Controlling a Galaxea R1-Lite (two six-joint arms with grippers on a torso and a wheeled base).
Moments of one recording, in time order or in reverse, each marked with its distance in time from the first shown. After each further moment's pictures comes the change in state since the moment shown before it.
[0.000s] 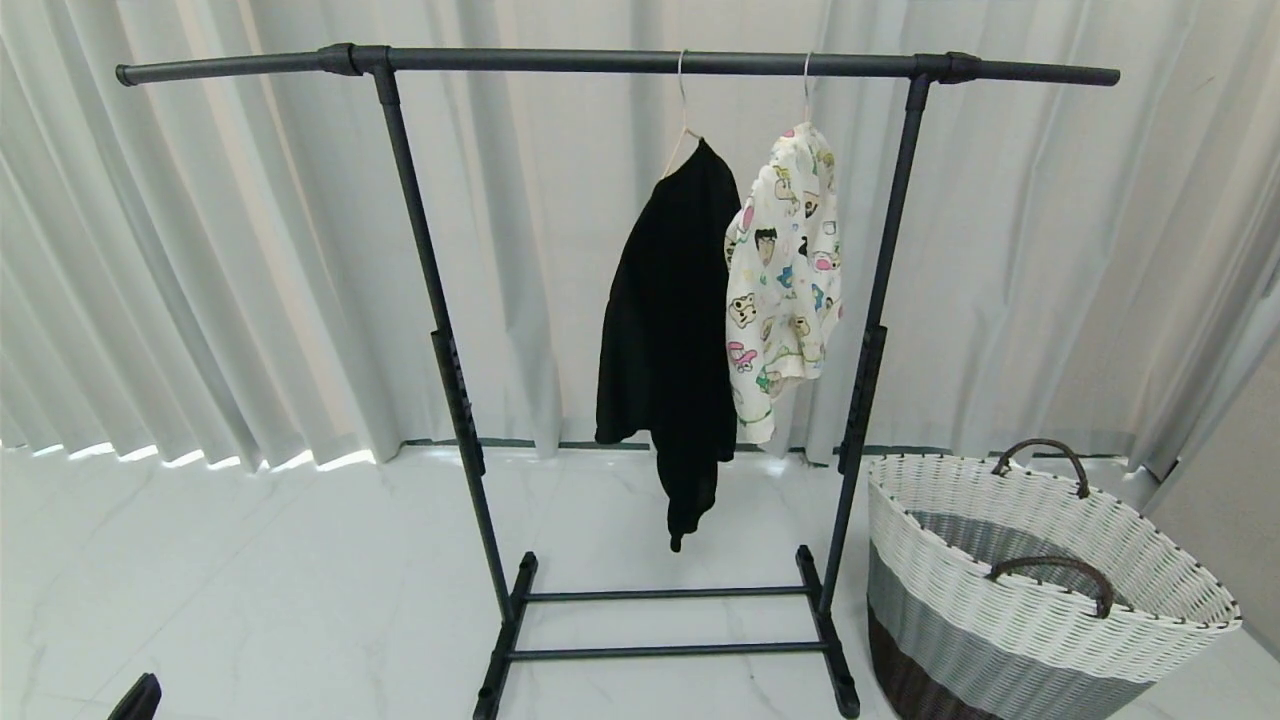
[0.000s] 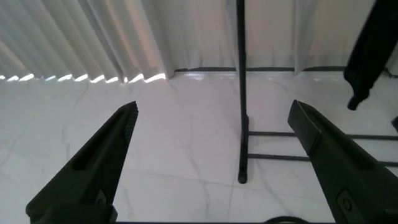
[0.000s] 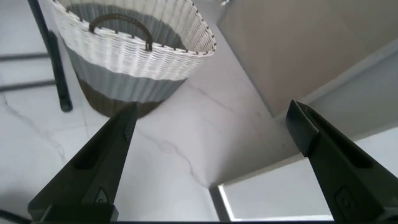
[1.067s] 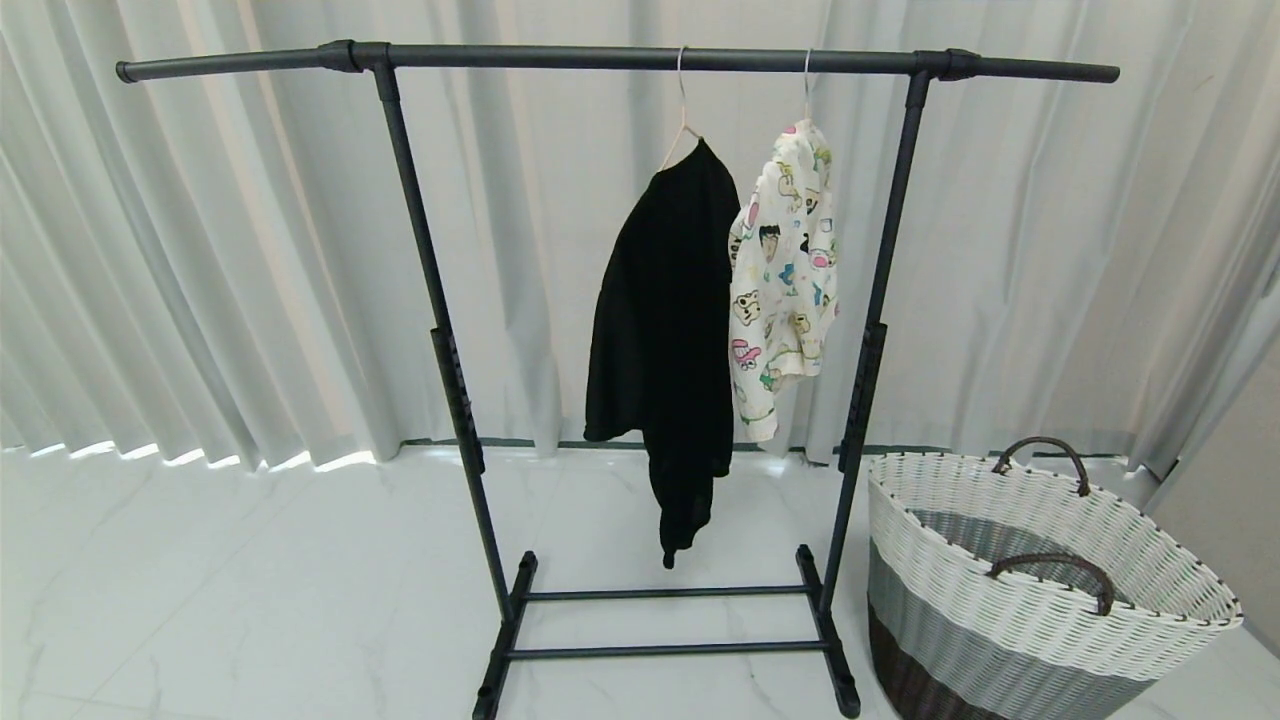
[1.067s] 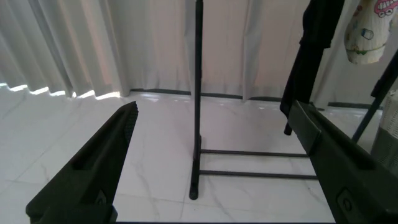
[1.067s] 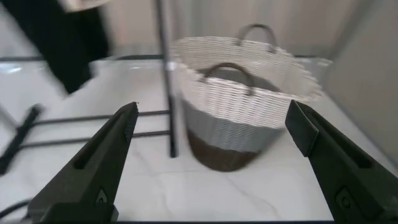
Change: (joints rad) left arm -0.042 -0.475 -0.001 0.340 -0.098 -0.176; right arm -0.044 -0.399 0.195 -0.063 0.485 0.150
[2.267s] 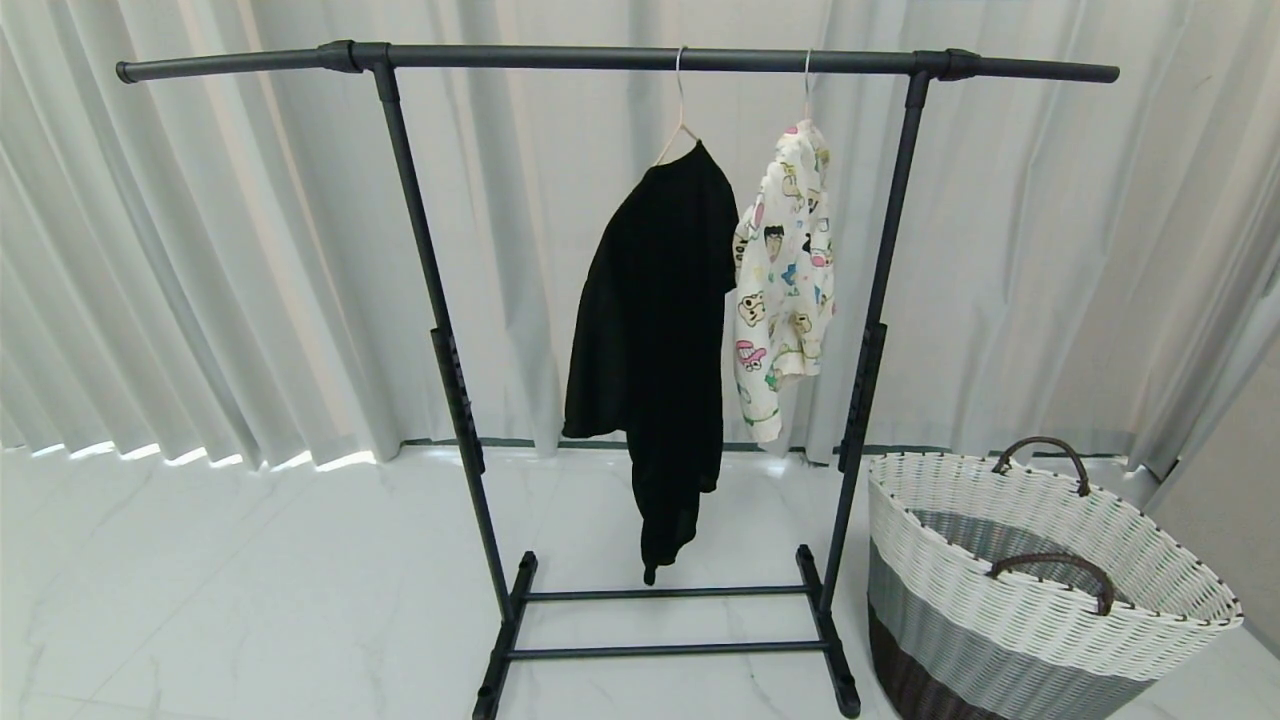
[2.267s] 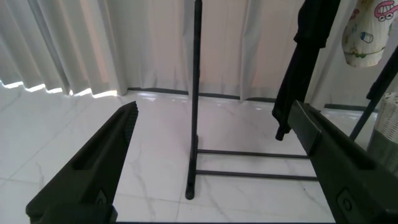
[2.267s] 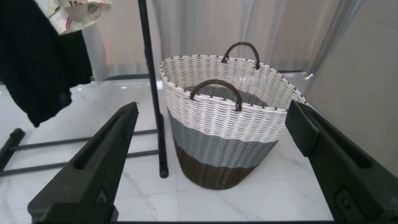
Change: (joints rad) left arm 0.000 -0.002 0.002 0.001 0.001 -0.020; right arm 0.000 -0.001 0.101 -0.178 -0.085 0.004
